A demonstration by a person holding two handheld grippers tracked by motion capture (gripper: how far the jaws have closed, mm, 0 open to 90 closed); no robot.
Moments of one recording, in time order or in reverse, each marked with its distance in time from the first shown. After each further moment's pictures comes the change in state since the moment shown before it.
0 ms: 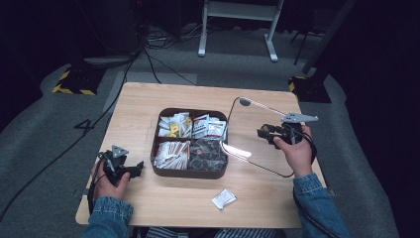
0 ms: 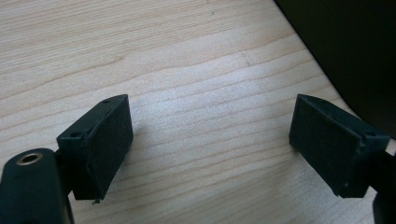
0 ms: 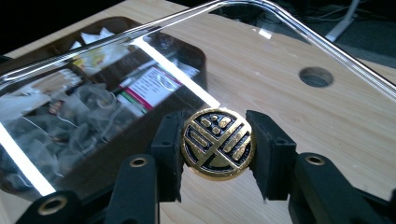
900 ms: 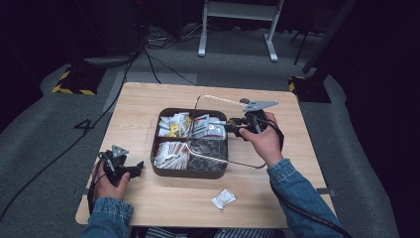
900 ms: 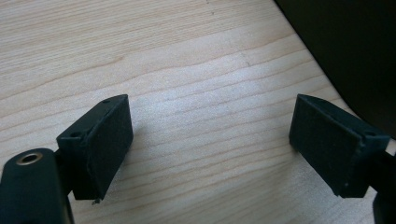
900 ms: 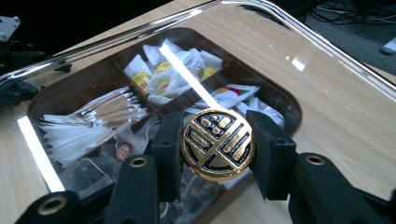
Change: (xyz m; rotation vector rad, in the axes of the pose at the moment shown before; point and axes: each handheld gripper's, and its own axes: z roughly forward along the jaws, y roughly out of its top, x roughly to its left) left arm 0.000 0.000 0.000 0.001 0.000 0.001; right arm 0.066 0.060 0.061 0.074 0.135 -0.096
